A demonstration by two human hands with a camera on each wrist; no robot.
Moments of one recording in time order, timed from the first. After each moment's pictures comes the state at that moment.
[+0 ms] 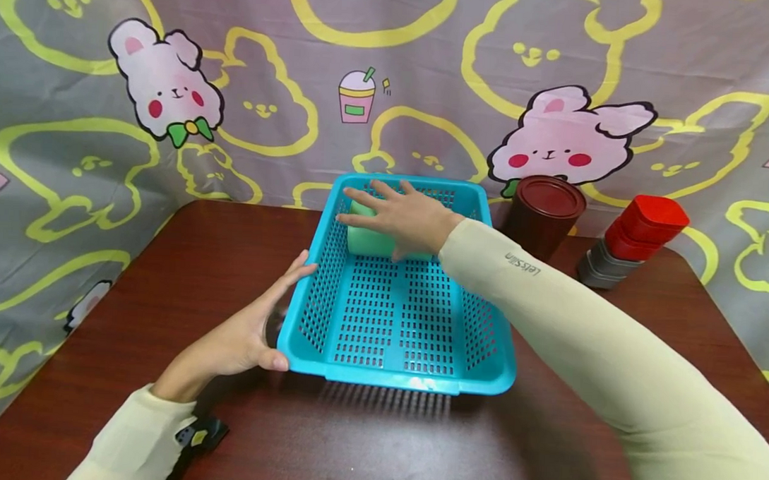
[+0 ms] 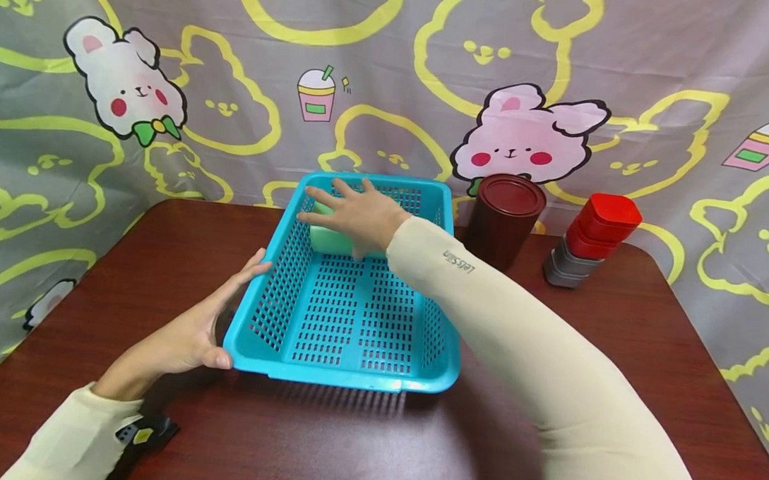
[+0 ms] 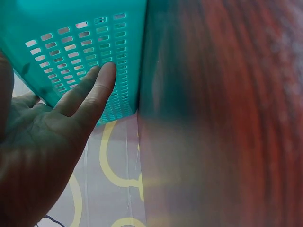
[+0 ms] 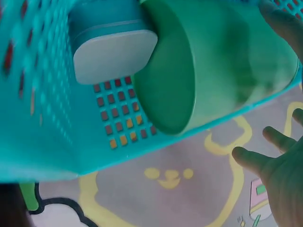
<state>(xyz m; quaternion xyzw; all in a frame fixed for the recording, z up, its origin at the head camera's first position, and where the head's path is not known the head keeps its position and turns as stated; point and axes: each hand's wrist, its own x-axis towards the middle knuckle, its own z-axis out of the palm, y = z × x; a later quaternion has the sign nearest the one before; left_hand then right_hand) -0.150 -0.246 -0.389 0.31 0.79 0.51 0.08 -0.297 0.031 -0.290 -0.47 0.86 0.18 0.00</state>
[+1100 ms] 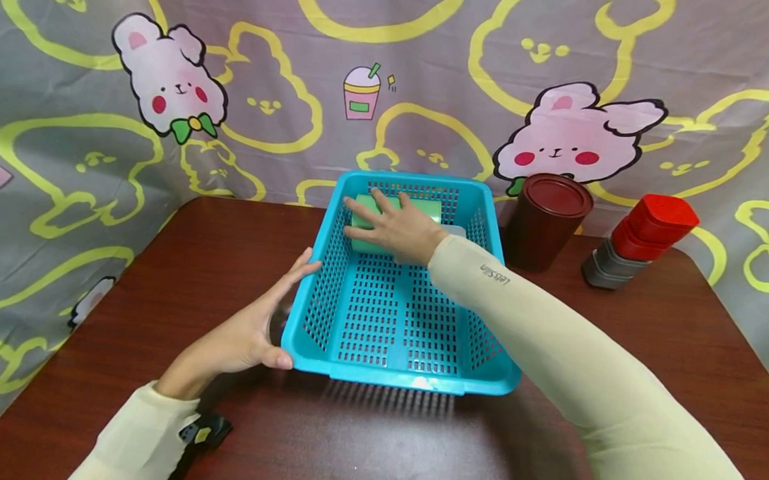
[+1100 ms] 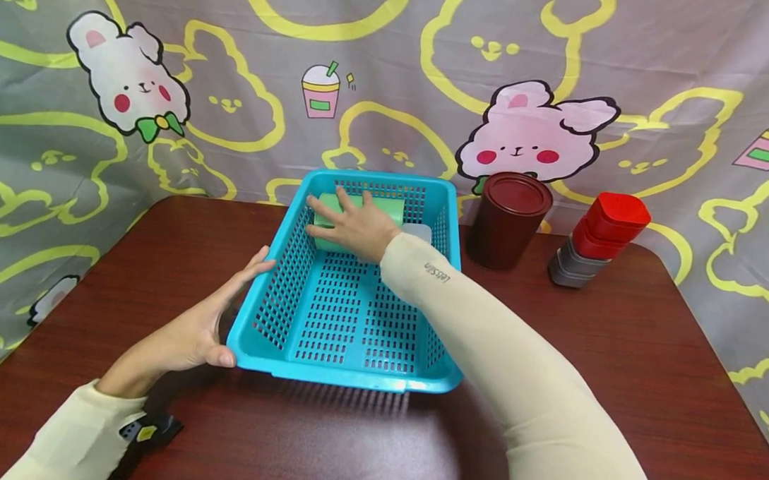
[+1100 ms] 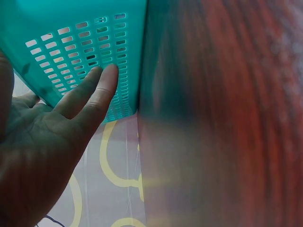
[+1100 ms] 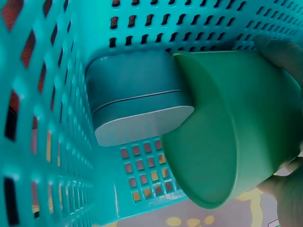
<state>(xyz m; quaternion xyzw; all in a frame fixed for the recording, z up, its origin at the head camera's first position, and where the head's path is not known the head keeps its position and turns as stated) -0.149 -0.245 -0.389 0.31 0.79 0.52 0.08 -0.310 0.018 -0.335 -0.47 0.83 0.29 -0.09</state>
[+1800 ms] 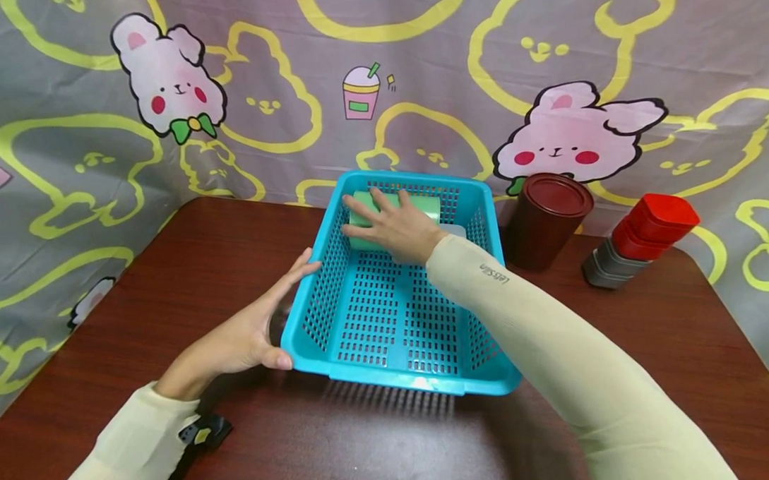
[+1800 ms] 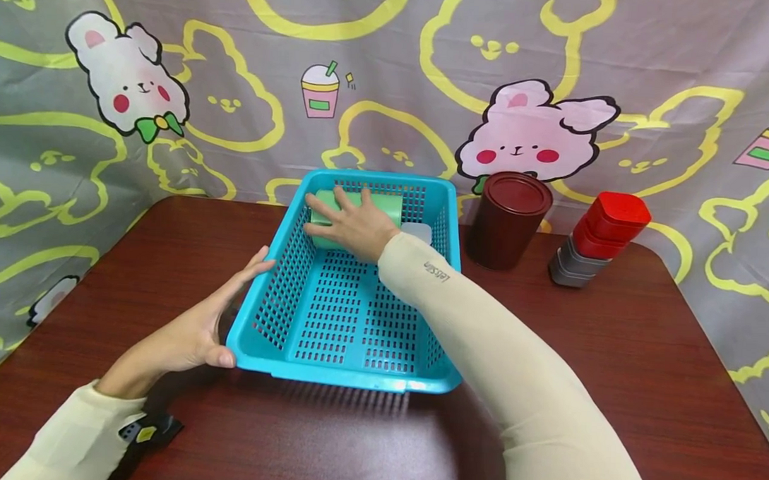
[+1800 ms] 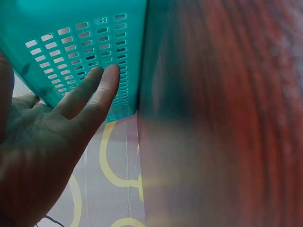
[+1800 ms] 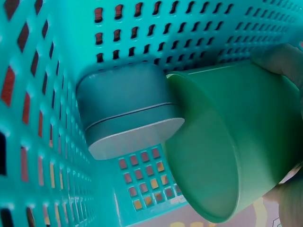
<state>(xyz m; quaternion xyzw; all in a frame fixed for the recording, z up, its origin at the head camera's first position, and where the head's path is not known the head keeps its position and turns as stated) -0.150 -0.245 -0.390 0.31 0.80 0.51 0.07 -0.313 0.017 -0.337 -0.47 0.83 0.27 -0.11</state>
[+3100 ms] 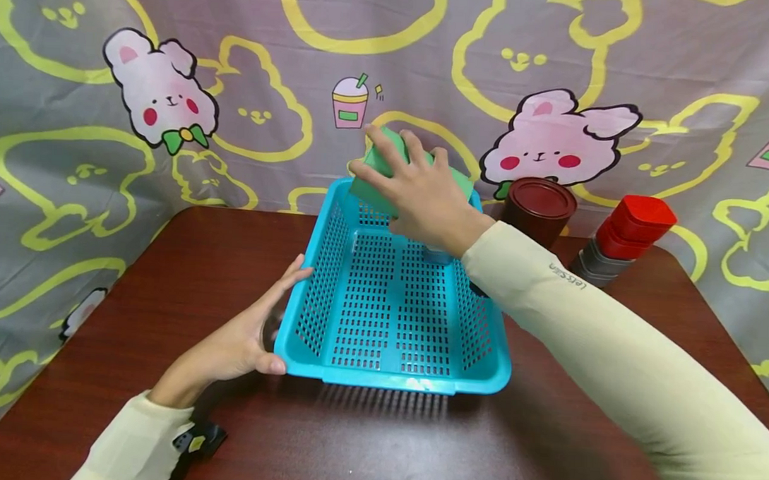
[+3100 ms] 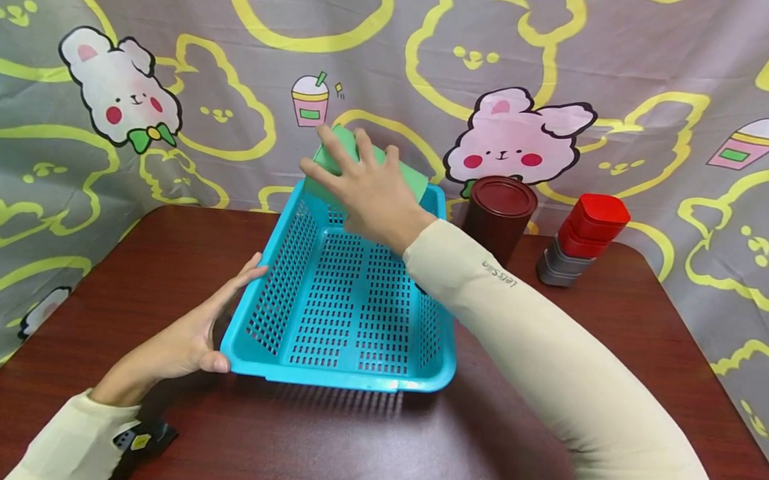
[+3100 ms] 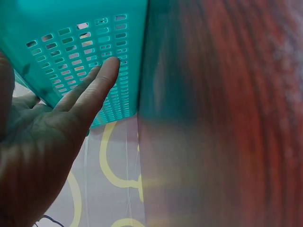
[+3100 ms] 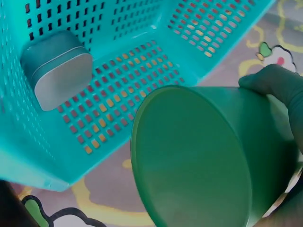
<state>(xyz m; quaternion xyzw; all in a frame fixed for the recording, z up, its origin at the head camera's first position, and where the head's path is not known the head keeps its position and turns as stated) -0.148 -0.244 -0.391 0.30 0.78 0.54 0.09 -0.272 0.052 -0.254 -0.36 0.91 0.10 -0.20</state>
